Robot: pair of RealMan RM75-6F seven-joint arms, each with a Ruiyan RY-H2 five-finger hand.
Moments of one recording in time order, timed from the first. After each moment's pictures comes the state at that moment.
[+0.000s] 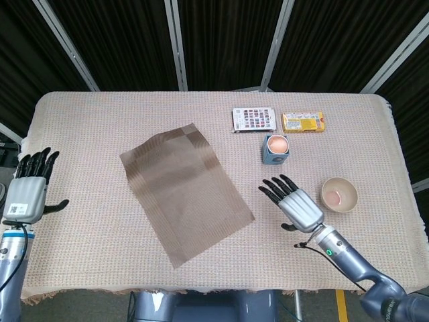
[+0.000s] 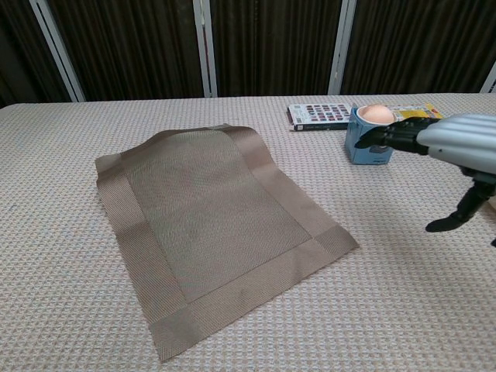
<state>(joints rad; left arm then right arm) -0.29 -1.16 -0.16 -1.75 1.23 1.37 0.33 0.55 -1.33 0.09 -1.45 -1.68 1.00 -0.08</state>
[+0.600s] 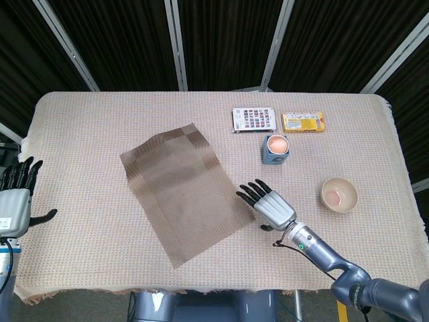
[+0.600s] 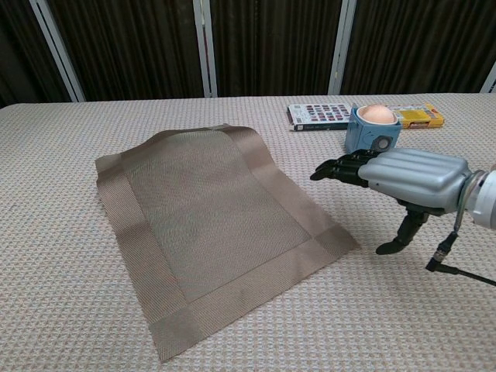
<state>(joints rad) -0.23 -1.13 -0.13 -1.77 1.26 1.43 0.29 0.64 -1.53 0.08 -1.28 -1.64 0.93 -0.09</state>
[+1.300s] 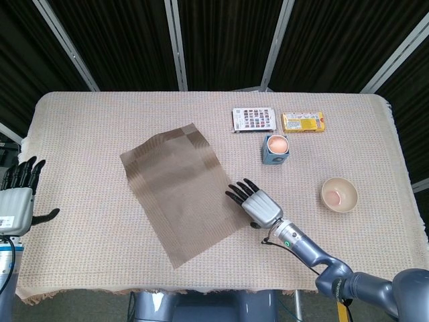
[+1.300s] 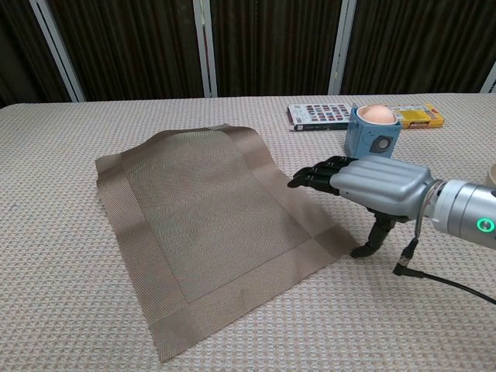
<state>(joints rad) -0.23 -1.14 -0.14 -1.77 1.25 1.42 0.29 0.70 -1.64 0.07 -1.18 -1.61 0.92 -0.13</state>
